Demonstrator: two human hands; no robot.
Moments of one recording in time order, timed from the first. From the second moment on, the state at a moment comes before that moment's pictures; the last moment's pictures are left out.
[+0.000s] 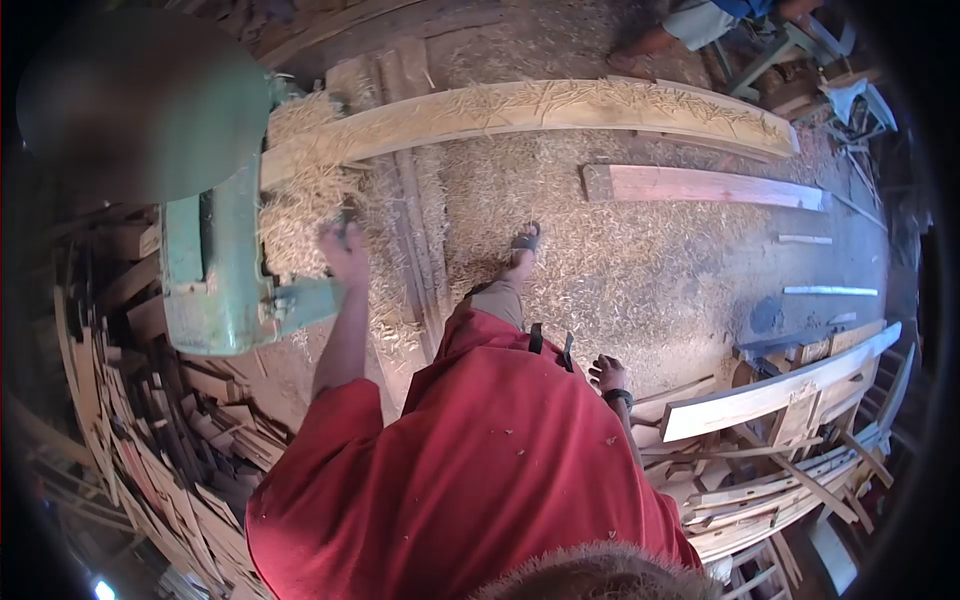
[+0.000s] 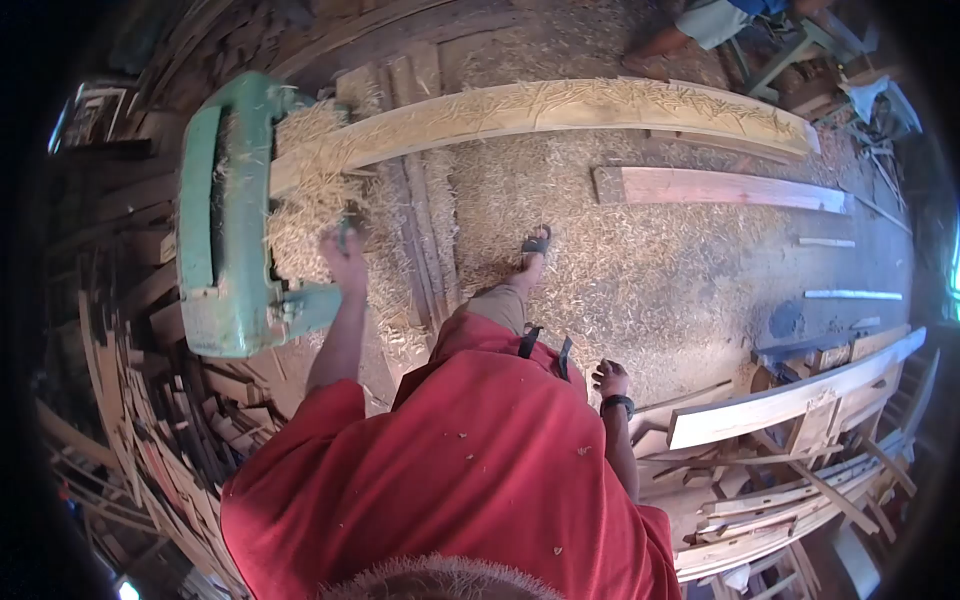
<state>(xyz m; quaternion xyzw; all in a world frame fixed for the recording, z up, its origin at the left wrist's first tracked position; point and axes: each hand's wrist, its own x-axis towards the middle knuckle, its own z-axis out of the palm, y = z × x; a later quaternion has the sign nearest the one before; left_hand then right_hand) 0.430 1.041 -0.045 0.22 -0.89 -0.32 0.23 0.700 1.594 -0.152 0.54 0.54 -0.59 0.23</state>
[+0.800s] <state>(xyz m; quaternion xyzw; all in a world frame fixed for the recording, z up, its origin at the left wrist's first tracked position) 0.101 1.245 -0.019 -0.09 -0.98 -0.14 -0.14 0.637 1.603 -0.109 0.60 0.63 -0.48 0.10</state>
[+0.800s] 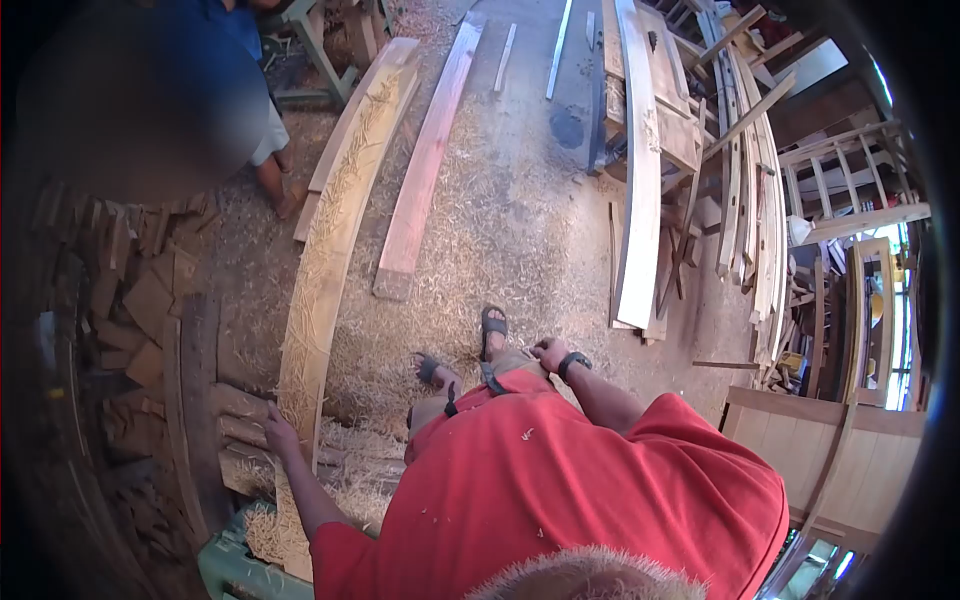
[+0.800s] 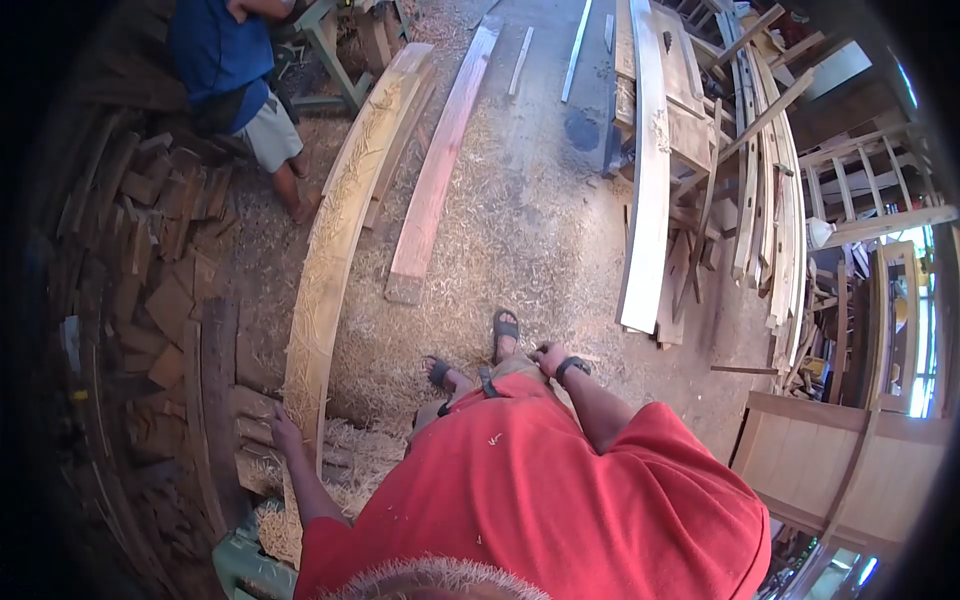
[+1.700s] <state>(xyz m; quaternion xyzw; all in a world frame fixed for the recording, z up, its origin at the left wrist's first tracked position) 0.113 1.354 -0.004 -0.02 -0.96 -0.20 -0.18 0.733 1.690 -0.139 0.64 0.53 -0.53 0.14</state>
